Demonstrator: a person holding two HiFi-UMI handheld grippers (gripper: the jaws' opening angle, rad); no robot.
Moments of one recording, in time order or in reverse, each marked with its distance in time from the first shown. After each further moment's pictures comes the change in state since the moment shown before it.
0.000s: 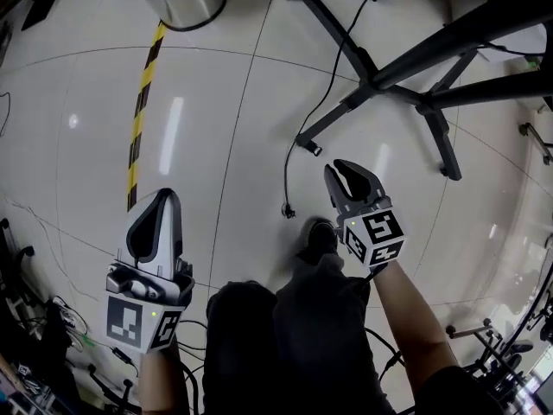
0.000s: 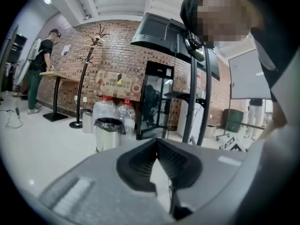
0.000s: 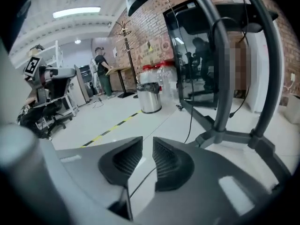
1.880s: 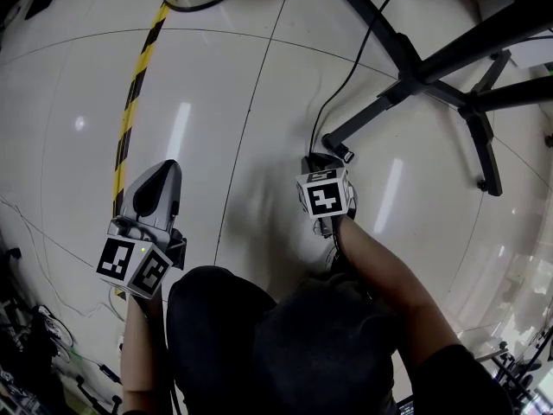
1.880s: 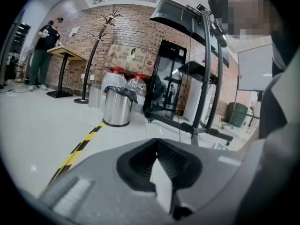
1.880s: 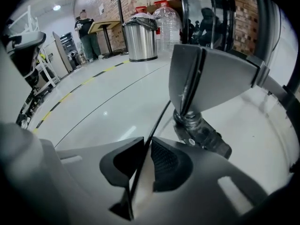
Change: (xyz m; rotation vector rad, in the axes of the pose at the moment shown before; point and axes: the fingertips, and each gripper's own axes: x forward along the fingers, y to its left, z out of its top) left arm 0.036 0.098 -0.190 -0.090 0.129 0.050; right arm 0.192 -0.007 -0.190 -0.045 0.435 -0.149
